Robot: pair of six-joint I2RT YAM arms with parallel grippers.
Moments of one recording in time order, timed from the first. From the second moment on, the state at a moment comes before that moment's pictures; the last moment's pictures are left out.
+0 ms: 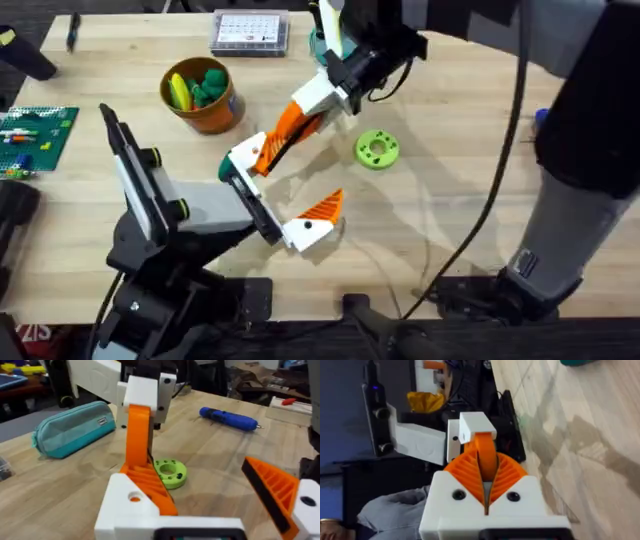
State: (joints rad) left arm -0.36 0.00 0.01 -0.05 0.61 -0.03; right arm 0.51 2.10 1.72 -1.34 -1.28 -0.33
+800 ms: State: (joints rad) left arm -0.35 0.00 0.01 -0.05 0.48 -0.05; right arm 0.52 2.25 1.72 -1.24 -1.54 -0.23
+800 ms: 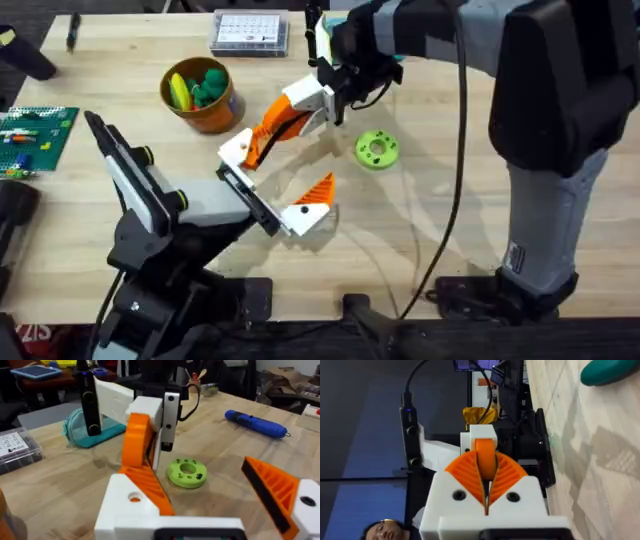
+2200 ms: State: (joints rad) left arm -0.36 0.00 0.01 -0.06 0.31 -0.05; right arm 0.54 2.25 1.72 -0.97 -1.54 0.01
